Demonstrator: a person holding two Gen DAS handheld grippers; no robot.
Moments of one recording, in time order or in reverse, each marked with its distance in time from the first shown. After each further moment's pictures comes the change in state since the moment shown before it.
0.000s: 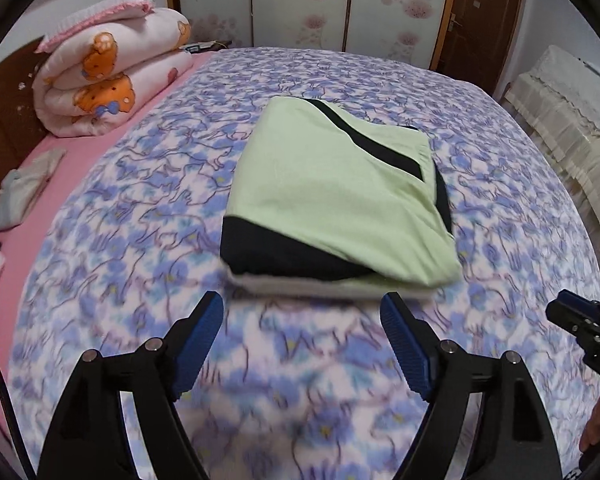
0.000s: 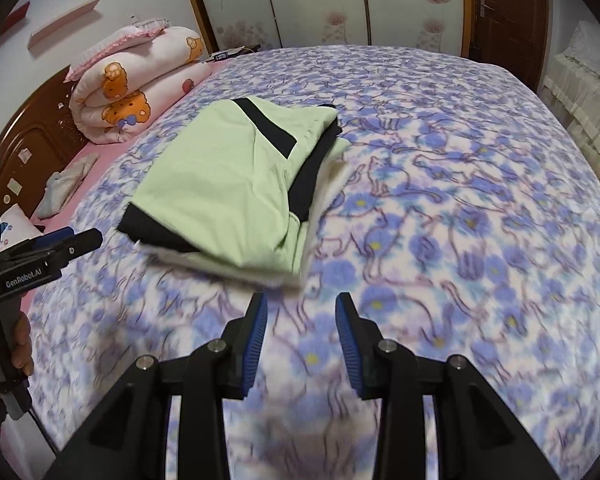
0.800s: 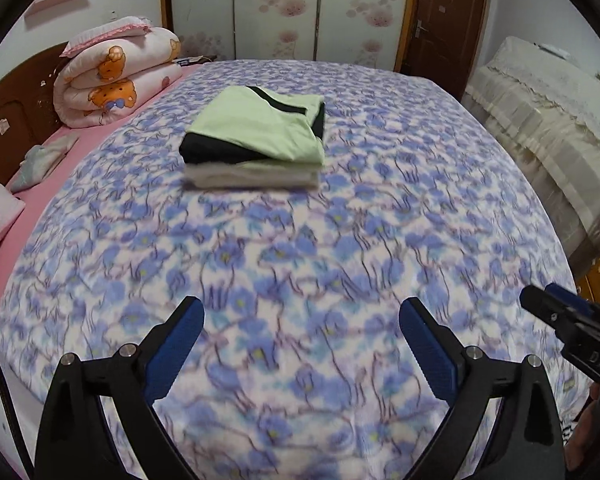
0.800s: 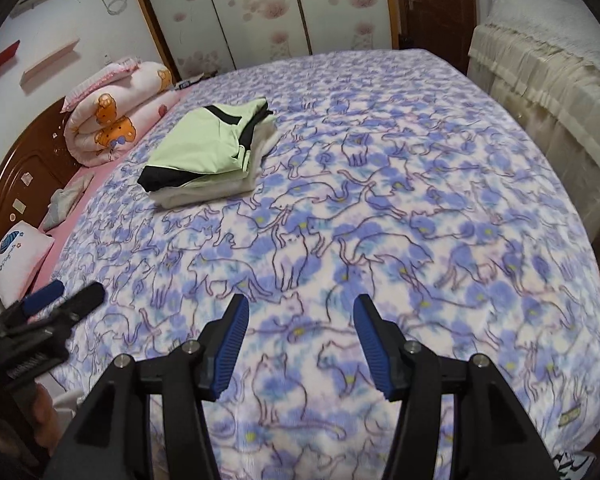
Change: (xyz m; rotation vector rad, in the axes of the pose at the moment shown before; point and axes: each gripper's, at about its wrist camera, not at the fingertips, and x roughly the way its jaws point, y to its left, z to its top) left arm -0.173 -0.141 -0.221 0.021 -0.062 -0.039; right arm -0.175 -0.037 -0.202 0.141 -0.102 -0.081
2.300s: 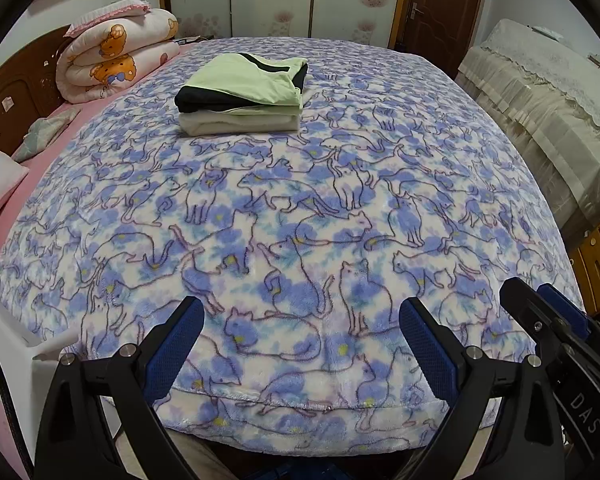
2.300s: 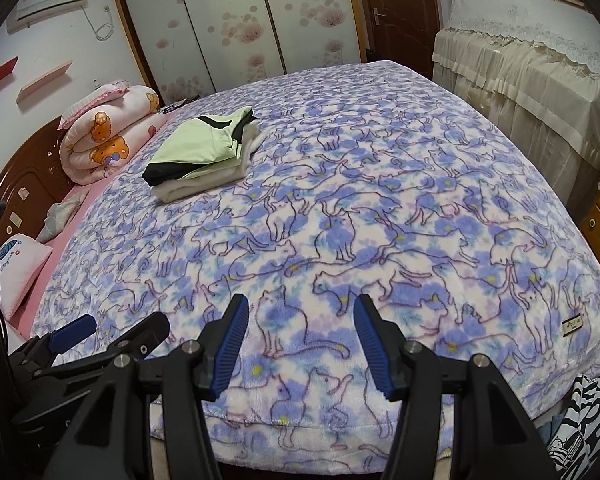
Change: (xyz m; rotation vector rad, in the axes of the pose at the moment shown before) left arm -0.033 -0.030 -0.085 -0.010 0.066 -0.007; right arm -0.051 0.008 -0.098 0.079 -0.074 -0.050
